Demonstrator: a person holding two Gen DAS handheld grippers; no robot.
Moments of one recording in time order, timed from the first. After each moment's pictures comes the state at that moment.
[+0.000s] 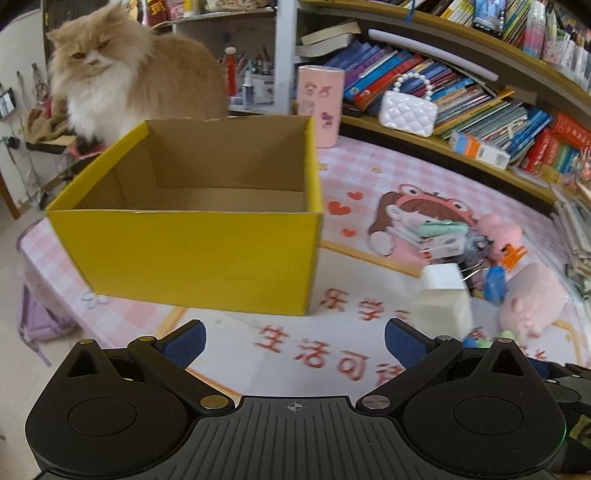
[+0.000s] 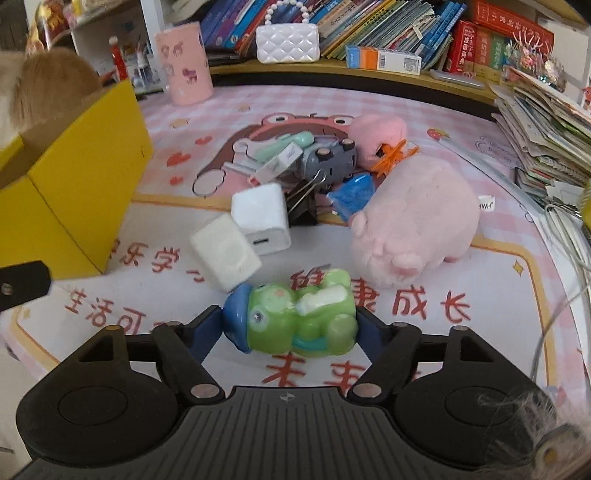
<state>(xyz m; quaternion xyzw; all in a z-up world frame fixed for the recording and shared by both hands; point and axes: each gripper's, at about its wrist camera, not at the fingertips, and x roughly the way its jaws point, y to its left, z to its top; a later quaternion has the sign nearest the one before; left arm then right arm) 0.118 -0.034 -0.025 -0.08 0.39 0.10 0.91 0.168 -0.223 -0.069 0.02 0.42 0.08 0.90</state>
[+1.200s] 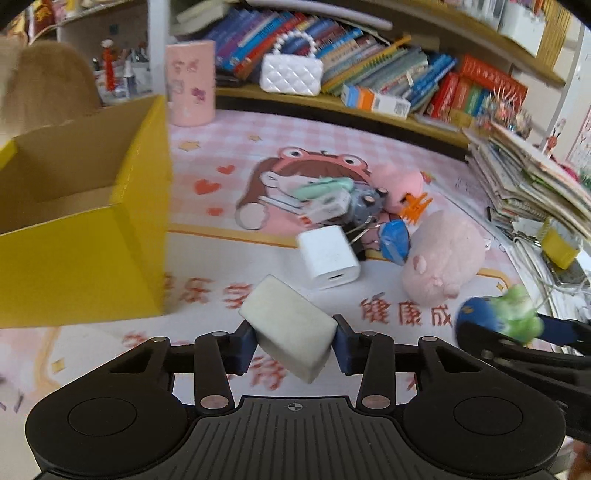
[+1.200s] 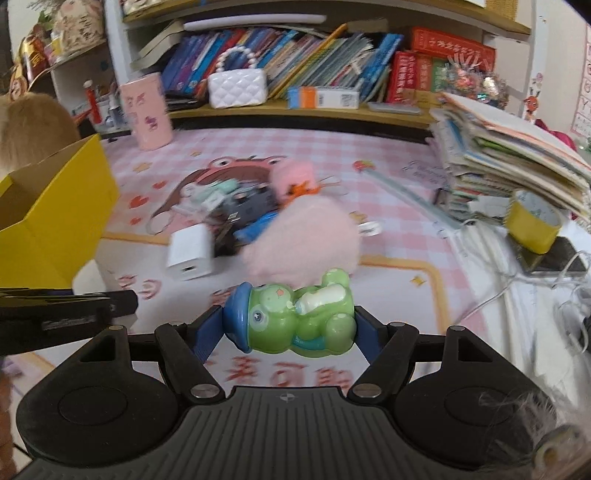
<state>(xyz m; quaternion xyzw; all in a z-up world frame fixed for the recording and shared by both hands) 0.143 -0.087 -0.040 -0.04 0.42 -0.05 0.90 0.130 -0.276 -0.030 0.01 0.39 0.04 0.92</state>
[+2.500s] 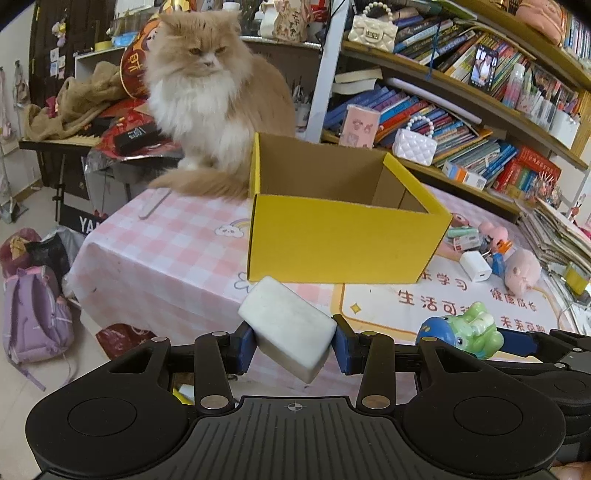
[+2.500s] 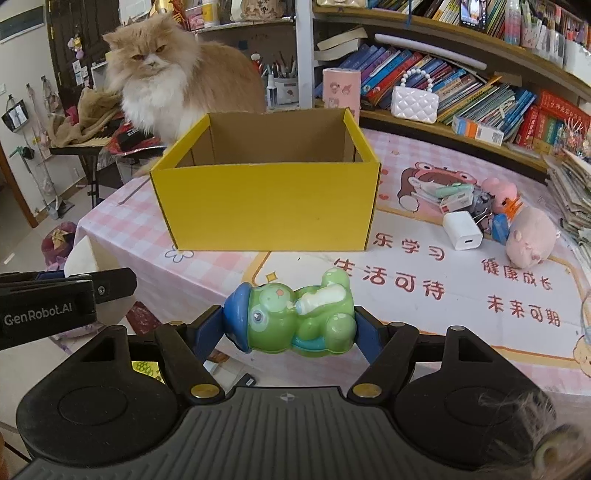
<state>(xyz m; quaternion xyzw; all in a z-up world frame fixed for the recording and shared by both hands) -0.015 0.179 -0.002 -0.09 0.35 0.01 0.93 0.006 0.000 -0.009 -0.03 0.37 0.13 0.92</state>
